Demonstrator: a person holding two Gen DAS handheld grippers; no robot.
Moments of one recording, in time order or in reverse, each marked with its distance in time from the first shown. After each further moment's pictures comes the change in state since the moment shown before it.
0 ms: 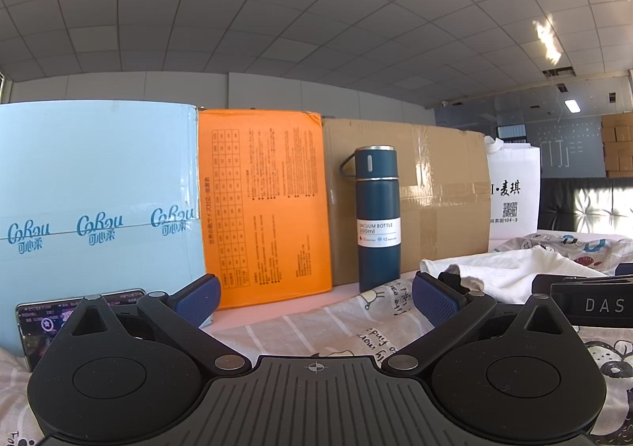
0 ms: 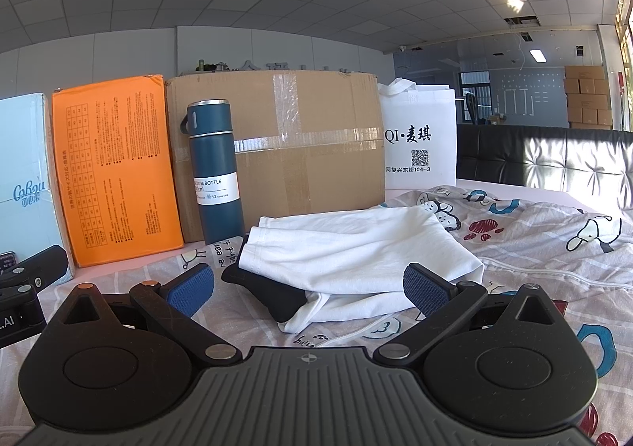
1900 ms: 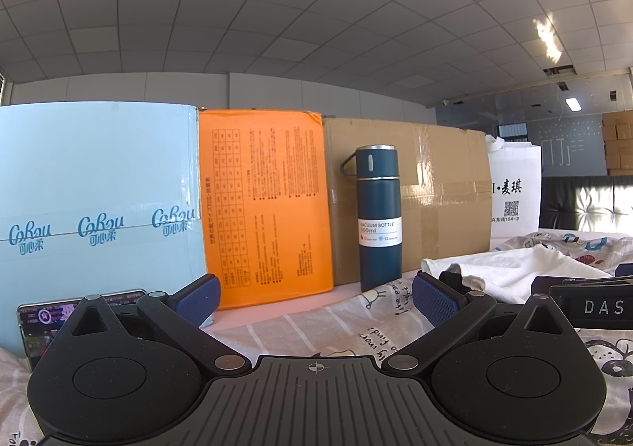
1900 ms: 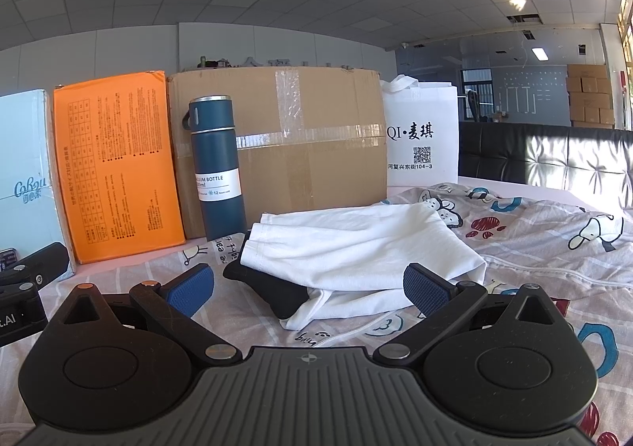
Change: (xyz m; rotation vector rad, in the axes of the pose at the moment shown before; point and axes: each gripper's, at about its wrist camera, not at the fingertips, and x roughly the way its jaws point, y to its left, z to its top) left arm 0.000 0.000 0.000 0.005 0.002 0.005; right arm 0.001 0.002 0.000 -0.003 0.010 0.006
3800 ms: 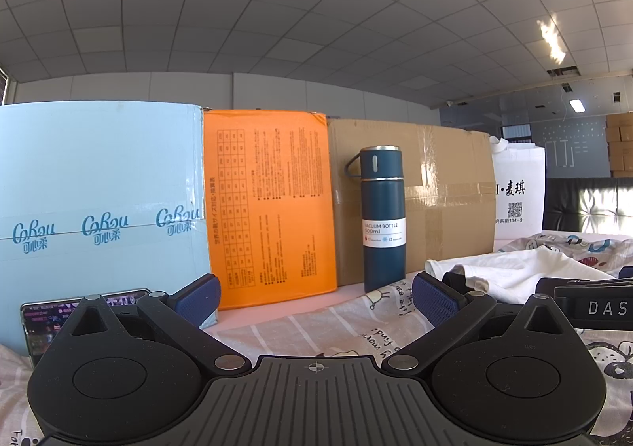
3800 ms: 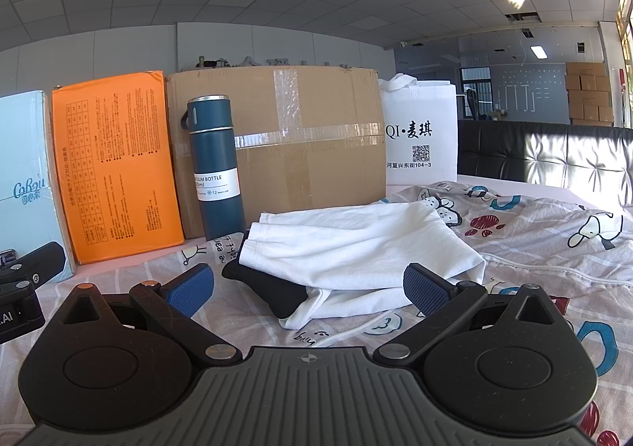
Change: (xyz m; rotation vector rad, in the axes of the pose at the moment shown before) left arm -0.001 0.000 0.000 -0.006 -0.001 0.014; right arm 0.000 -0.001 -0.001 0.006 0.002 -0.003
